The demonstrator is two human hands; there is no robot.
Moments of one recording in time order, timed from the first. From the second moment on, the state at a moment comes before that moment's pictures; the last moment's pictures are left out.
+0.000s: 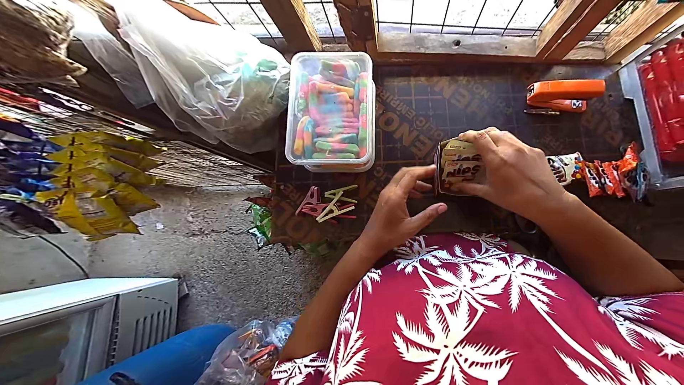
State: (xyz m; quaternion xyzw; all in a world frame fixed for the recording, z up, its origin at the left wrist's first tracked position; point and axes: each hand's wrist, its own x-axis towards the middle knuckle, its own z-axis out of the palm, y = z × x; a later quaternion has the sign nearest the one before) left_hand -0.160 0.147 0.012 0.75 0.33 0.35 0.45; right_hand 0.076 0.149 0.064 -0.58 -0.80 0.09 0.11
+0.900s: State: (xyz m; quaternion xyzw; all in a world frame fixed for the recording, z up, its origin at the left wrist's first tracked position) left_hand -0.124 0.197 -0.012 0.76 0.26 0.36 0.48; right_hand 0.156 0.156 0.091 -0.54 -0.81 0.18 0.14
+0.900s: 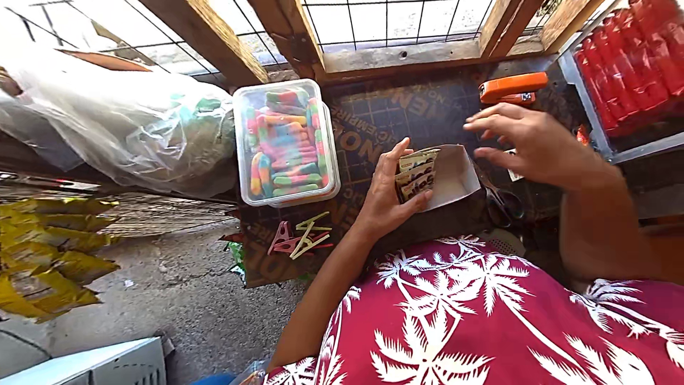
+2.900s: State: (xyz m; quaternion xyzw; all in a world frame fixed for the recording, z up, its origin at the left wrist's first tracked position) left_hand -0.134 0.195 0.000 0.82 0.23 0.36 0.39; right_hand 0.235 0.100 0.062 -0.69 -0.70 0.15 -0.07
